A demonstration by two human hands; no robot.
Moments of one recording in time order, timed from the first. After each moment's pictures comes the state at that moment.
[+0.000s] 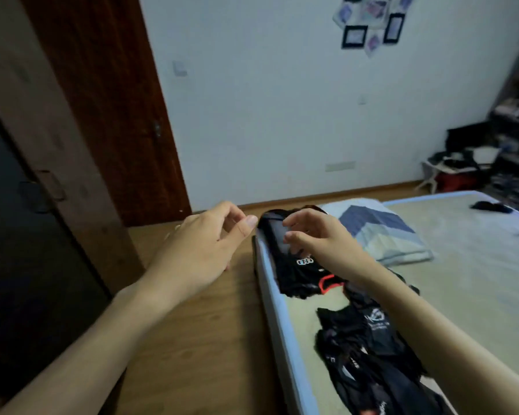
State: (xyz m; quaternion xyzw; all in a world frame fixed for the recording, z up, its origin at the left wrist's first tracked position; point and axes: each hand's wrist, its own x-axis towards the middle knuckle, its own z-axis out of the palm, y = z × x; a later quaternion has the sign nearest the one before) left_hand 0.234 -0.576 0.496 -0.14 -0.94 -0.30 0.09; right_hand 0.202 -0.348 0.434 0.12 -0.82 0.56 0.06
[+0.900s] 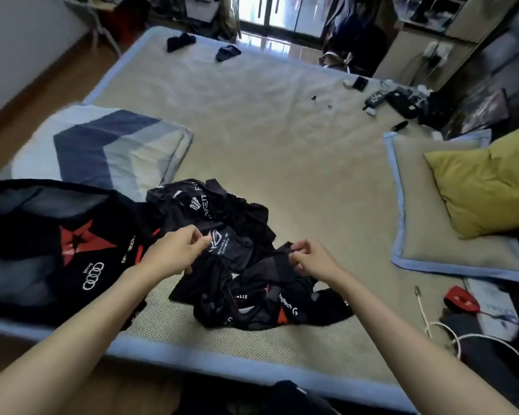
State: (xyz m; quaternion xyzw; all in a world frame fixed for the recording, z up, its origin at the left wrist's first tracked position) left_hand -0.096 -0.195 0.173 -0.52 -0.76 -0.08 -0.37; right_hand 0.209 -0.123 0.133 -0.65 -0.55 0.51 0.07
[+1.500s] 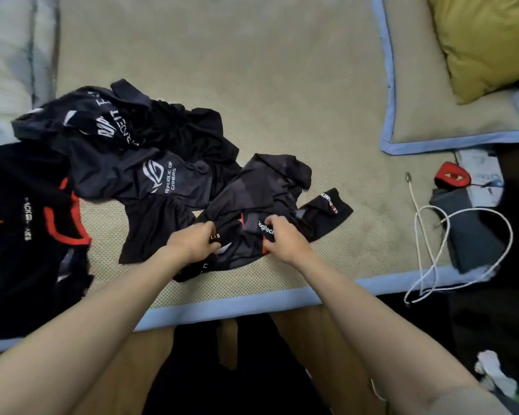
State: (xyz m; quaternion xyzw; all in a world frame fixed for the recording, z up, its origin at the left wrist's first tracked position) left_hand 0.000 -0.171 -0.083 -0.66 -0.58 0.21 -0.43; right_hand 0.240 -0.188 -0.081 -0.68 -0.60 0.40 -0.14
